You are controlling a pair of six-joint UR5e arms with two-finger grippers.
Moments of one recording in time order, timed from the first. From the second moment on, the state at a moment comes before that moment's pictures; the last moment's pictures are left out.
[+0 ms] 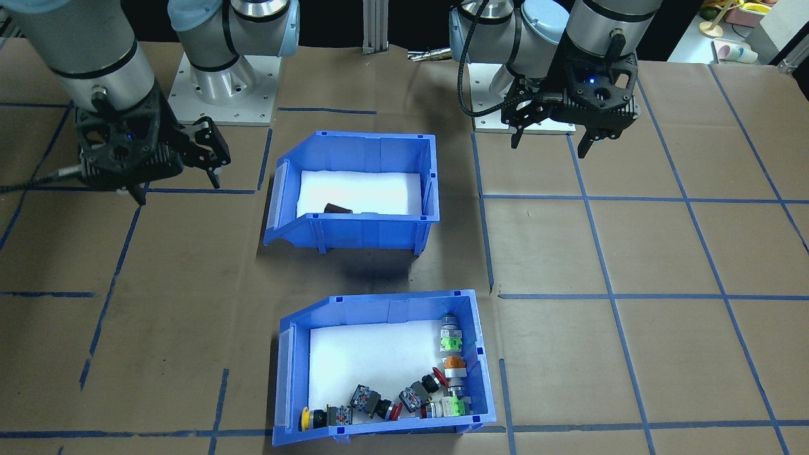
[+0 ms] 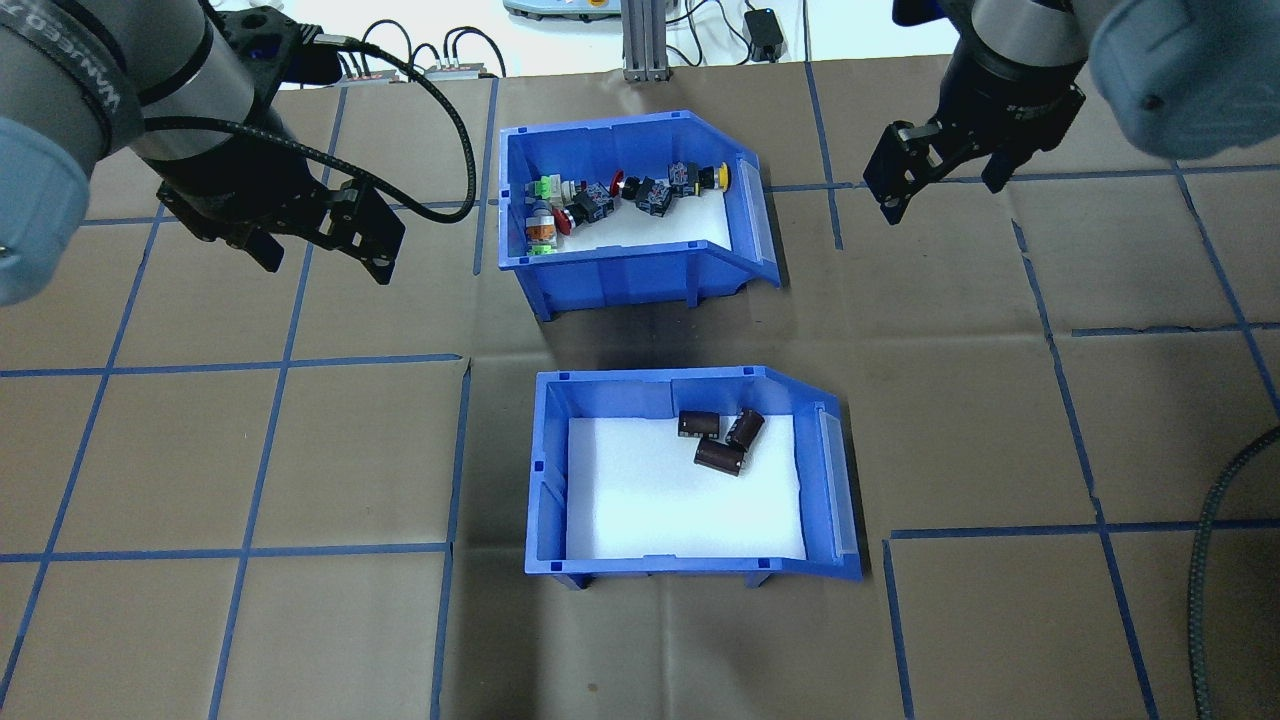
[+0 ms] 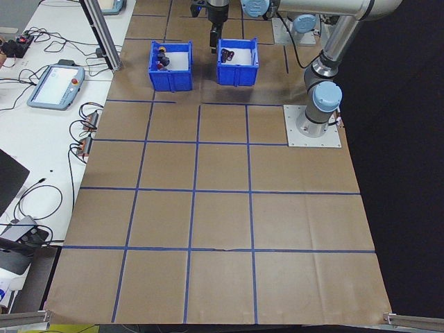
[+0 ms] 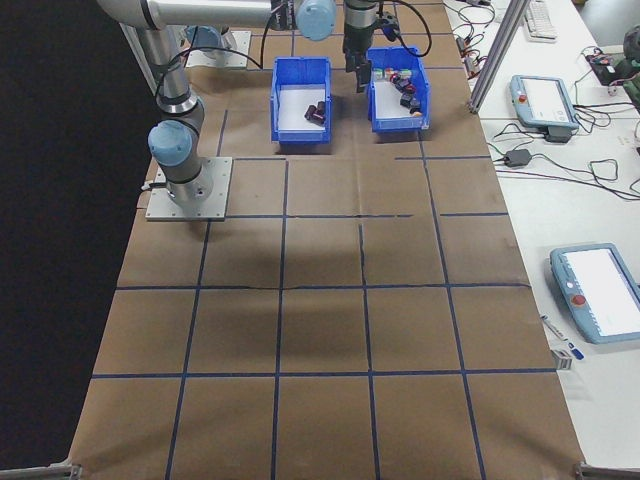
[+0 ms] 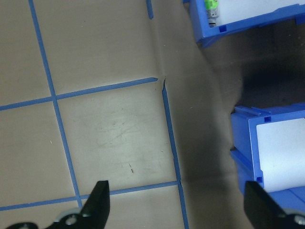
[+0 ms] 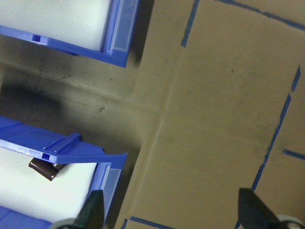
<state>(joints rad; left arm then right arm) -1.57 -1.49 -1.62 -1.56 1.58 0.16 1.57 -1.46 1.49 -1.62 -1.58 -0.38</state>
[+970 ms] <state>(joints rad) -1.69 -1.41 -1.86 -1.57 1.46 -0.80 1.85 -1.09 1.09 -1.62 -1.59 -1.14</state>
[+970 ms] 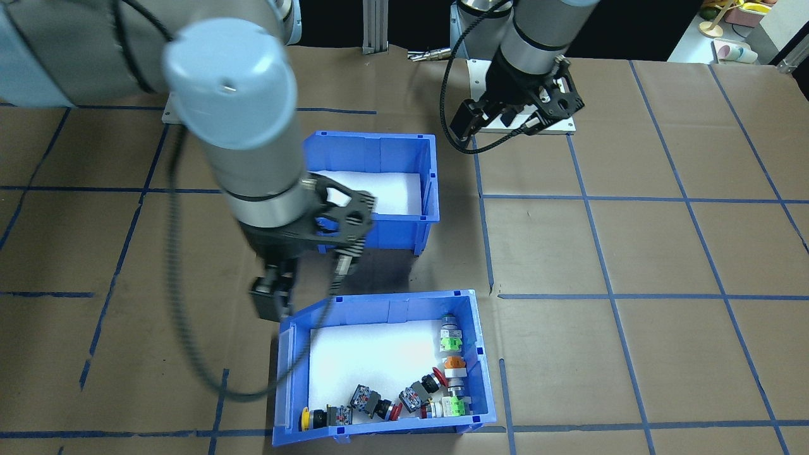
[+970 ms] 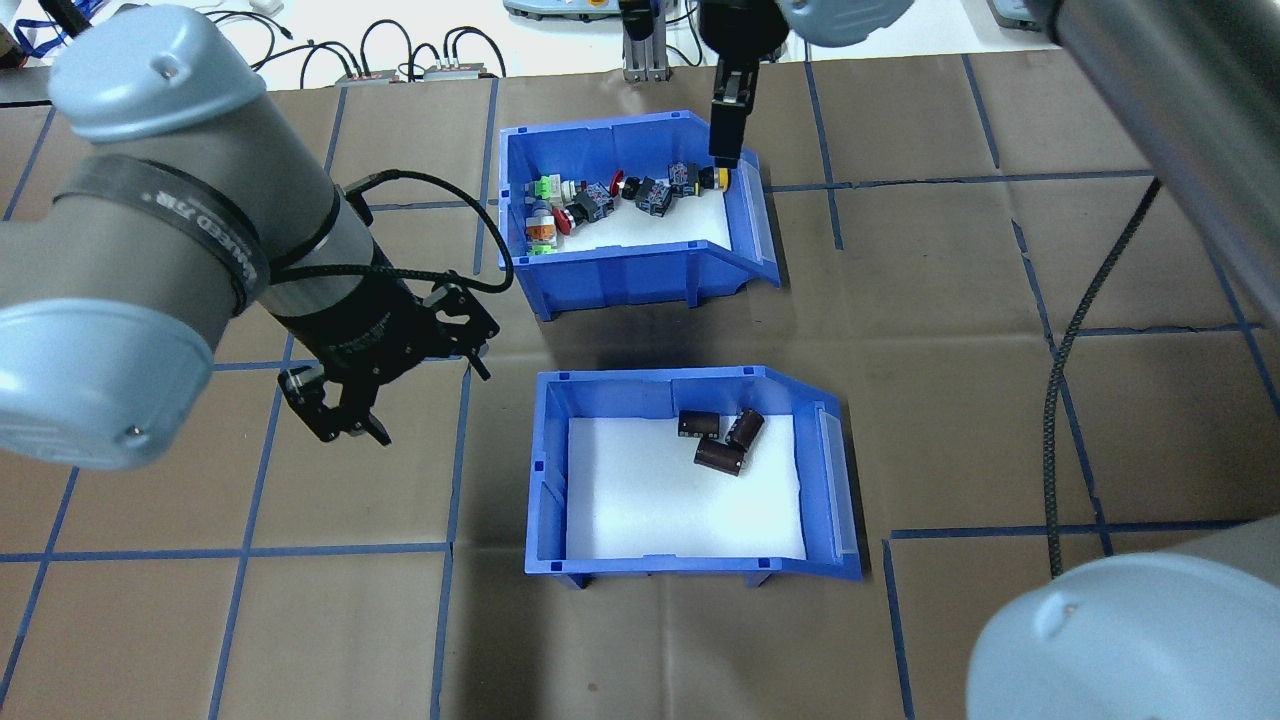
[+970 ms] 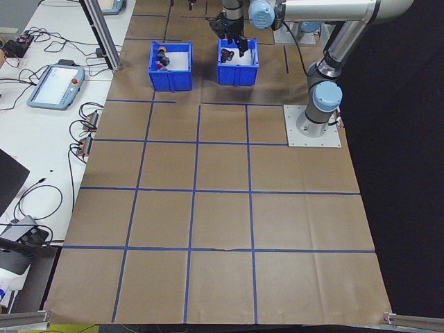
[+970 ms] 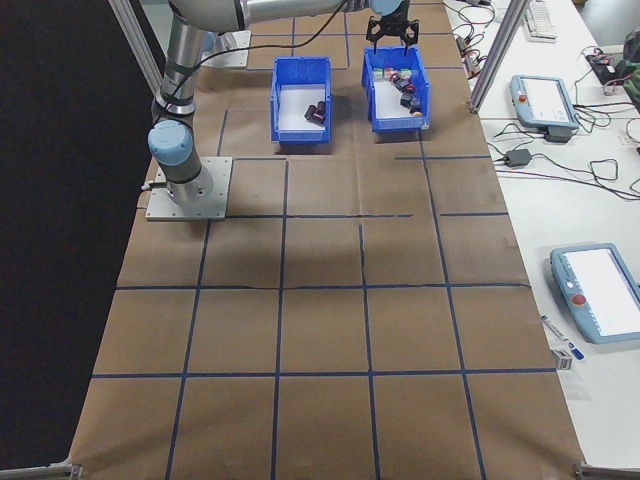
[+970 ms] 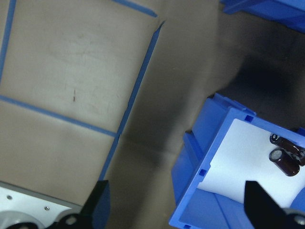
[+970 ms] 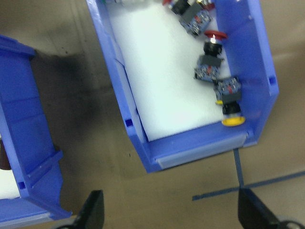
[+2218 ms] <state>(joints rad) -1.97 -1.40 -2.25 -1.07 1.25 -1.77 2.01 -0.91 1.11 -1.71 -1.59 -1.25</state>
